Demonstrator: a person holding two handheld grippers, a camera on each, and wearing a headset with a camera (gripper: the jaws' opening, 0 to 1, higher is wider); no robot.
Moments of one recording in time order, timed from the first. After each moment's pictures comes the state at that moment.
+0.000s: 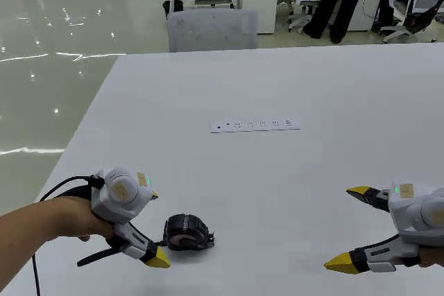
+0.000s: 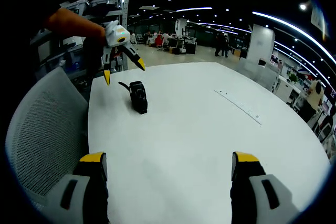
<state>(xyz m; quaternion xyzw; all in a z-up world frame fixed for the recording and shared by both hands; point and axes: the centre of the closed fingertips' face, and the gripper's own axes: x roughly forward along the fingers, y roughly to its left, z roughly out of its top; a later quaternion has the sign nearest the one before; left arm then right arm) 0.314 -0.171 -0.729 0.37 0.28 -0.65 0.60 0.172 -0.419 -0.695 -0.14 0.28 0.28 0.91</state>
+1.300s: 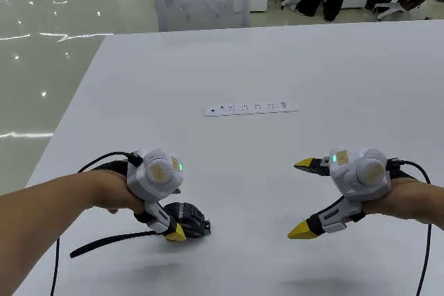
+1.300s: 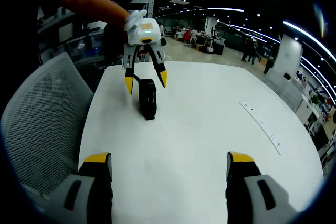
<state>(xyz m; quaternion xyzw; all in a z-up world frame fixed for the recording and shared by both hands) 0.316 -0.210 -0.766 0.44 0.28 -0.68 0.52 0.235 -0.372 -0.714 -0.20 0.29 0.38 0.86</state>
